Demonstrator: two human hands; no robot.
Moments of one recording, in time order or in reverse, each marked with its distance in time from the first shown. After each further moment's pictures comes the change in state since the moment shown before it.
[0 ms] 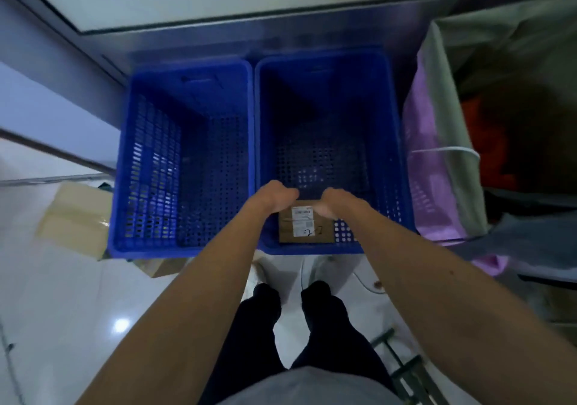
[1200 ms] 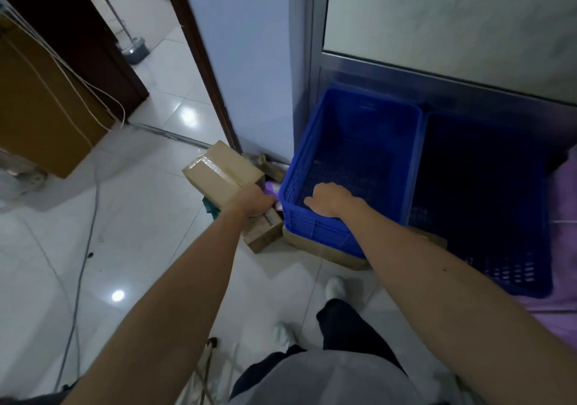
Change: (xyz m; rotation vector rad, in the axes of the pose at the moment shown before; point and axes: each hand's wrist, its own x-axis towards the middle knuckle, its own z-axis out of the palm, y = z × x) left_hand -0.211 -0.455 -0.184 -0.032 0.454 -0.068; right_hand -0.132 -0.375 0.242 -0.439 0.252 -0.497
